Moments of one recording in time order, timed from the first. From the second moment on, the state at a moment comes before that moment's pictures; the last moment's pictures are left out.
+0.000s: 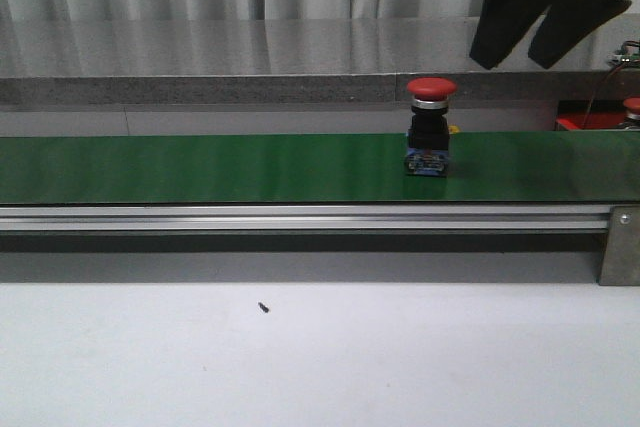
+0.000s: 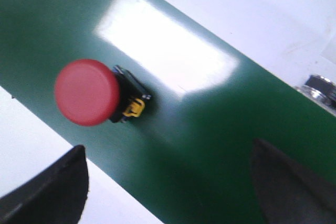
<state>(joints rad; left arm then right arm) 0.00 0.59 -0.54 -0.59 0.51 0.54 0.13 1.76 -1.55 0.37 1.05 -0.53</state>
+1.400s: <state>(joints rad) 0.00 0.59 -0.54 -0.59 0.51 0.54 -0.02 1.87 -1.80 0.24 1.12 -0.49</state>
